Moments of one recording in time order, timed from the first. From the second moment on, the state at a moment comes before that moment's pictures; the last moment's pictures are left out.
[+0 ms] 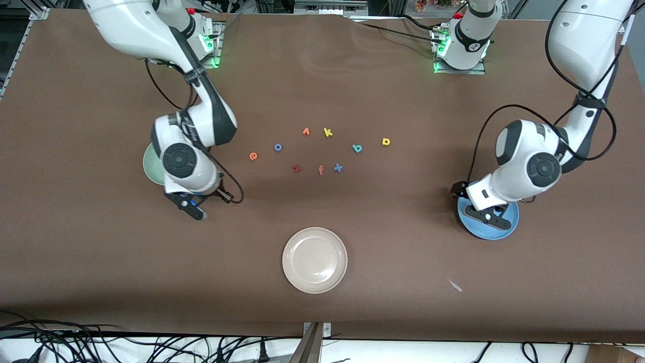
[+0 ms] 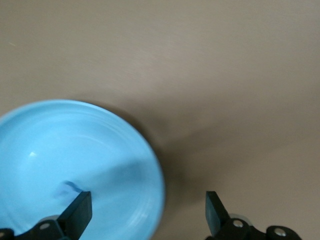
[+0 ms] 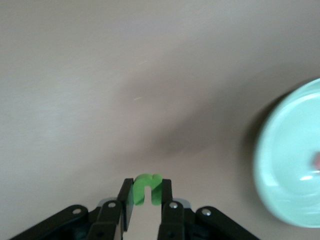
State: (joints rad) left arm 0.17 0.48 -0.32 -1.93 0.14 2.30 0.14; right arm 0.39 0.51 -0.06 -1.76 -0.06 2.13 0.96
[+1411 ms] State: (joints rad) left arm -0.08 0.41 -0.50 -2.32 0.18 2.59 -0.59; right arm 0.40 0.23 -0.01 -2.30 -0.06 2.46 0.98
